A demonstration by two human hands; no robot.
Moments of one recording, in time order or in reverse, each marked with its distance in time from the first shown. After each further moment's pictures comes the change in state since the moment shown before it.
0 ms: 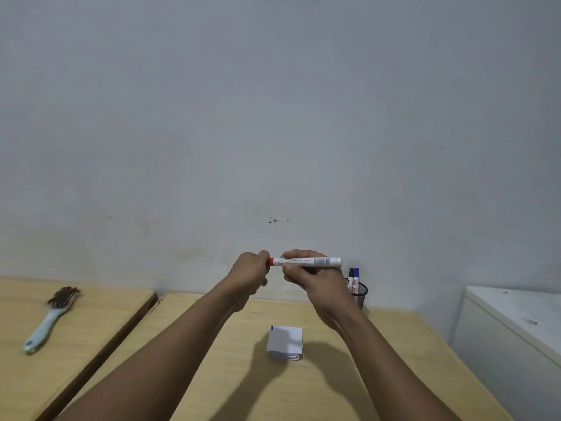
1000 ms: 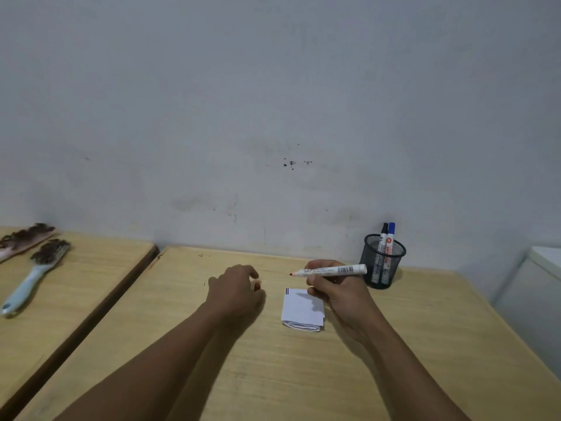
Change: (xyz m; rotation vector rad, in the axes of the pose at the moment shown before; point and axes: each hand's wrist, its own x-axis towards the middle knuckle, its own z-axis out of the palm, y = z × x) left_hand 0.078 -0.178 0.008 0.851 0.042 0.049; right_hand 0.019 0.134 -0.046 -0.022 0.112 0.329
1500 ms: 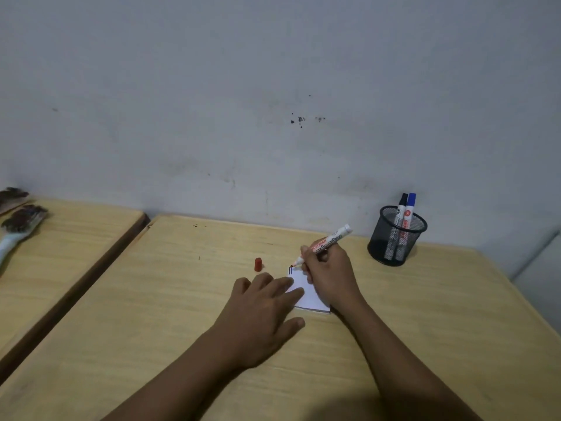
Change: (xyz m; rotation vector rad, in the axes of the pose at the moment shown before) left_hand -0.070 0.015 0.019 0.271 -0.162 0.516; right_hand 0.044 0.053 0.019 -0.468 0.101 -0.078
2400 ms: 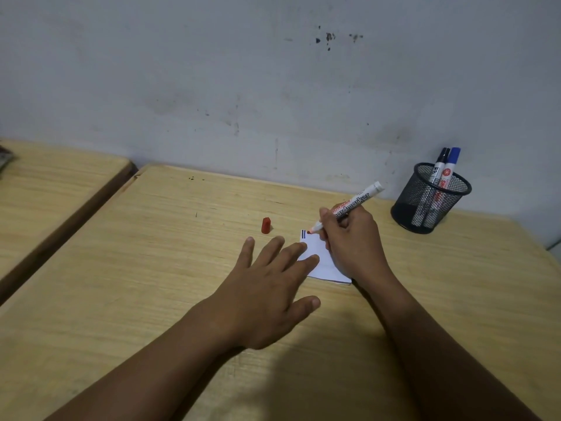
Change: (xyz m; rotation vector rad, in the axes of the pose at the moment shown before) left_hand 0.000 -0.006 0.010 -0.113 -0.183 -0.019; right_hand 0.010 0.018 0.009 -0.228 0.096 -0.024
